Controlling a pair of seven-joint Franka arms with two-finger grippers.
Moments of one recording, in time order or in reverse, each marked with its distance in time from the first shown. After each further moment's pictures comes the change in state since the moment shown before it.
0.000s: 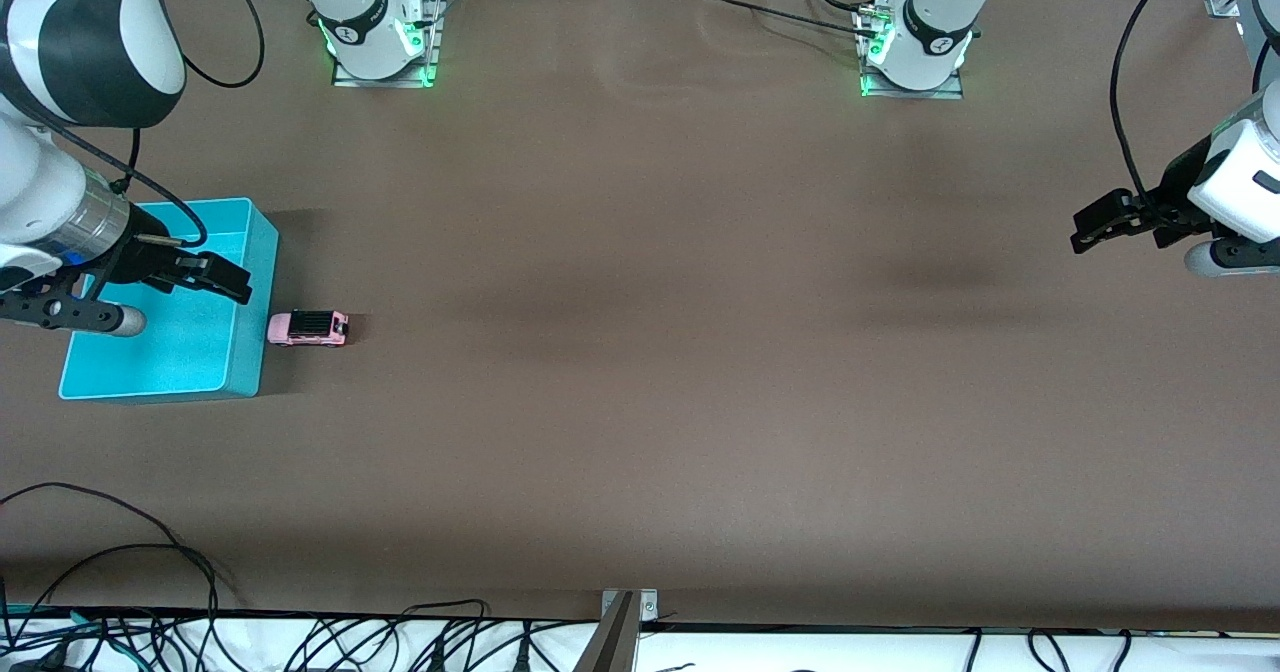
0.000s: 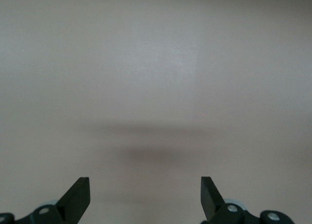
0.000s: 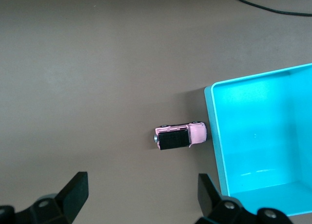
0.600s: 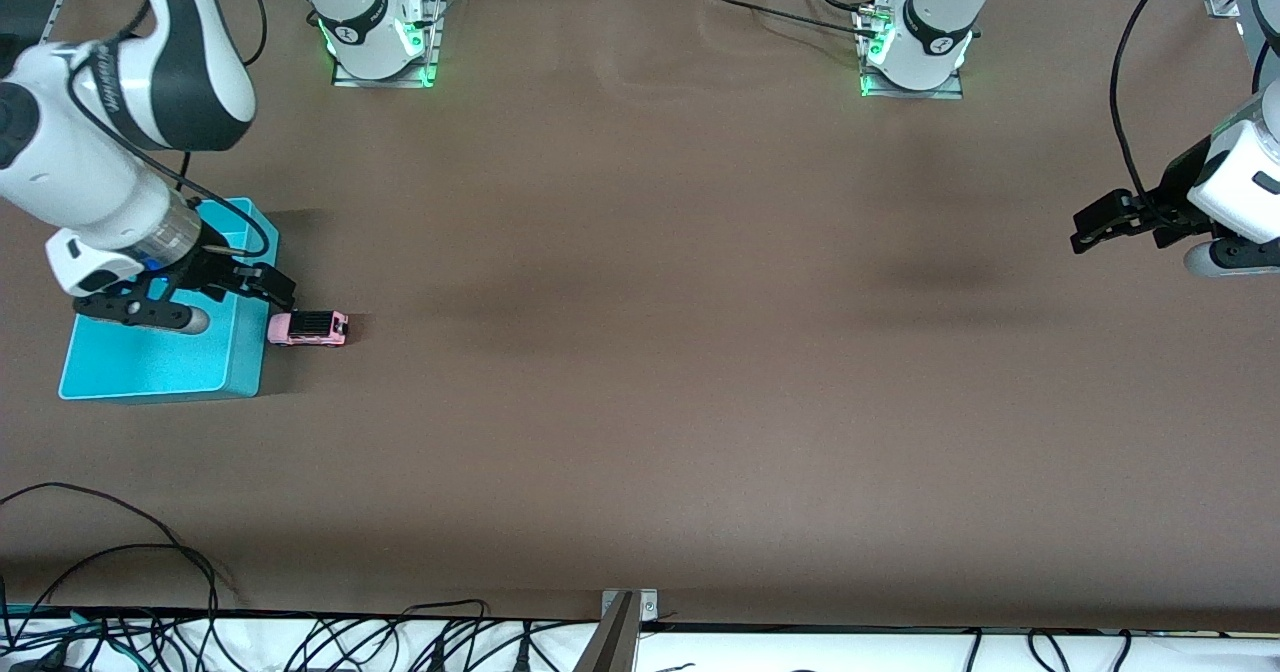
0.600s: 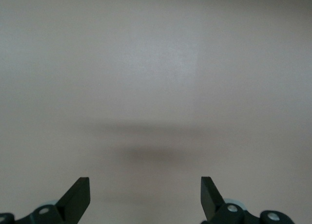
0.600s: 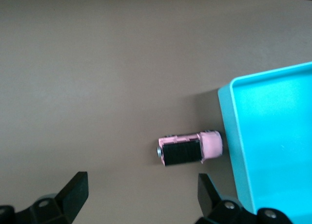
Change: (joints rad) left arm 0.001 0.000 0.000 -0.002 0.000 0.001 0.000; right arm 0.001 -0.057 0.003 -0.360 0.000 0.402 0.013
